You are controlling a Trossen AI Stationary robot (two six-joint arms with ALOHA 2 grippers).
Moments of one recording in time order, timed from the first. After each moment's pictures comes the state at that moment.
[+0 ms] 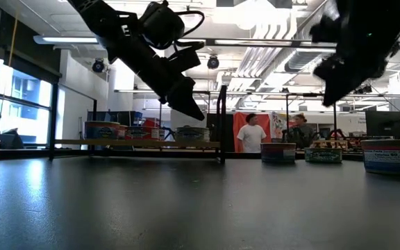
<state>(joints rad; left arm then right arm) 0.15 1.71 0.93 0.13 -0.27 0.13 0.40 1.60 1.01 -1.41 0.82 1.44</state>
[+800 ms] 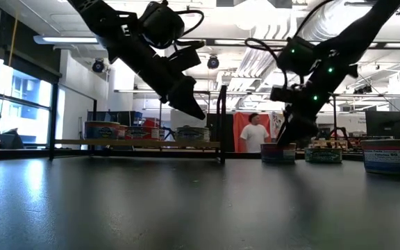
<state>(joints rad) 0.15 1.71 0.93 0.14 -0.27 0.12 -0.39 1.41 0.57 -0.05 0.25 -0.33</state>
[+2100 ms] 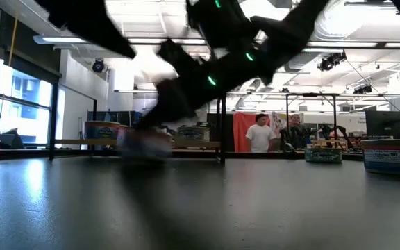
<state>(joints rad) -0.59 1.48 0.95 -0.45 -0.88 -0.53 0.13 2.11 1.22 0.44 0.22 -0.14</state>
